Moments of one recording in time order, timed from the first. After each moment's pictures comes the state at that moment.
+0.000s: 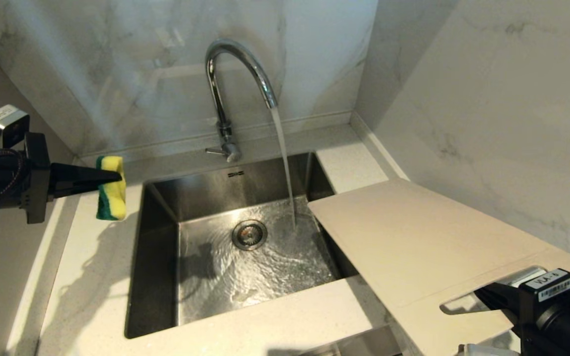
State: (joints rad) left arm -0.10 1.39 -1.12 0.12 -0.58 -0.71; right arm 0.38 1.00 -0.40 -0.26 -0.22 -1.66
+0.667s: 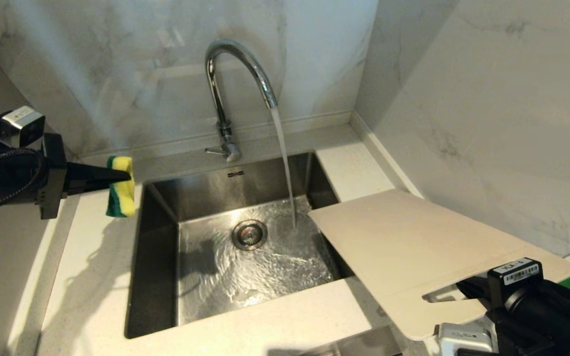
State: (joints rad) left arm -0.10 1.45 -1.15 0.11 -0.58 -0.69; right arm 0.36 1.13 -0.44 -0.26 -0.23 -1.64
